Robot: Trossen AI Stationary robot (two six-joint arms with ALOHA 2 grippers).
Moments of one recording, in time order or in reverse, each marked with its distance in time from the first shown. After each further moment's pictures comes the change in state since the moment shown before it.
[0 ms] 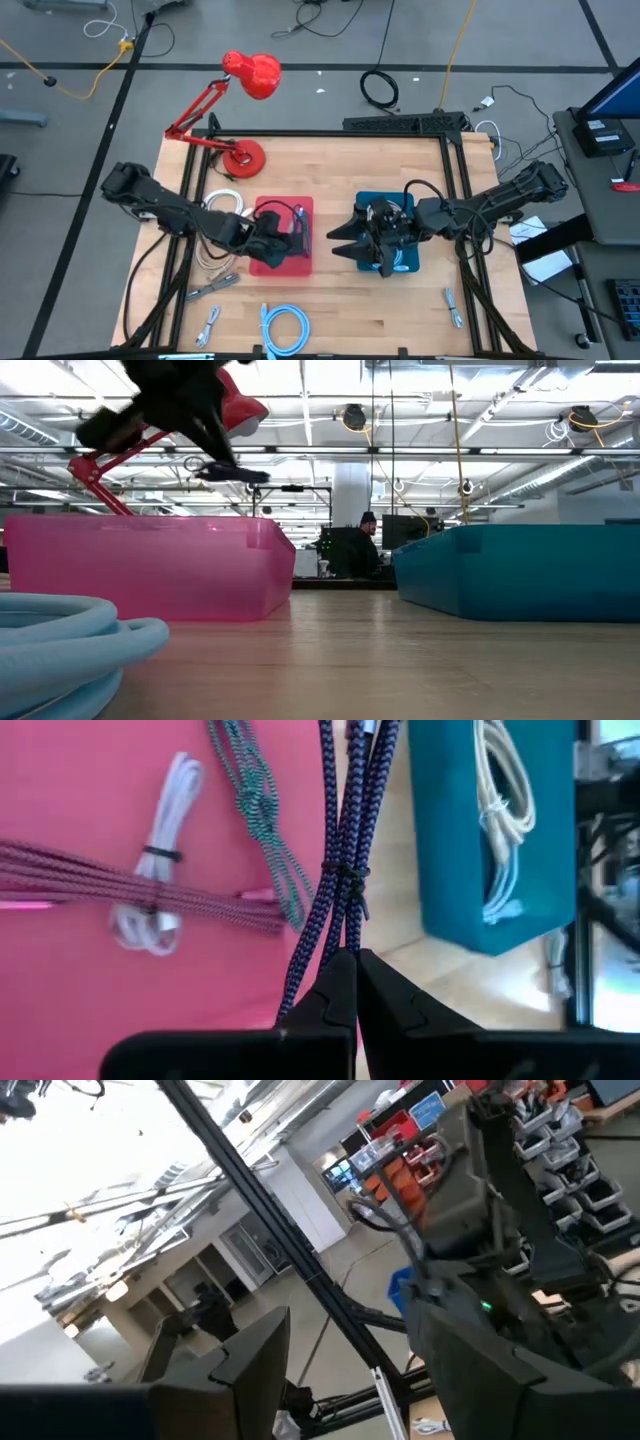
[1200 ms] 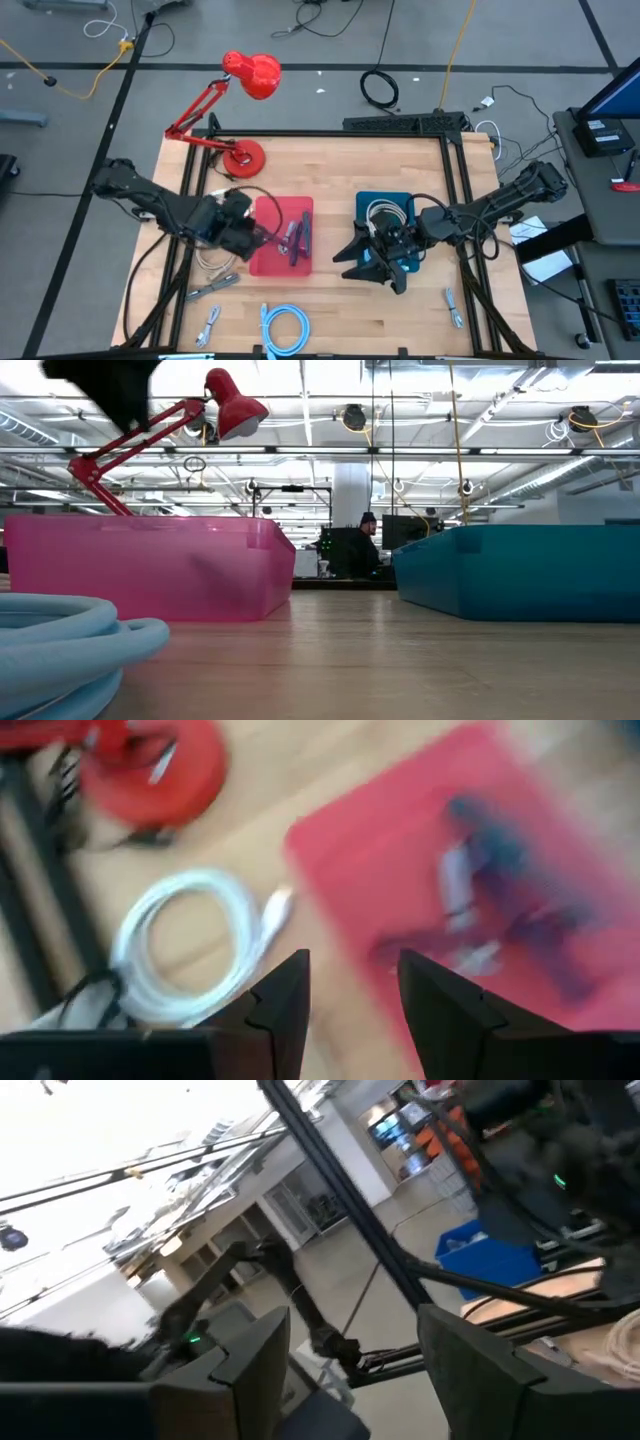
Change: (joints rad) left arm -0.043 -0.113 0.222 -0.932 -0.087 0.328; right arm 0.052 -0.001 0.000 -0.020 -0.118 0.018
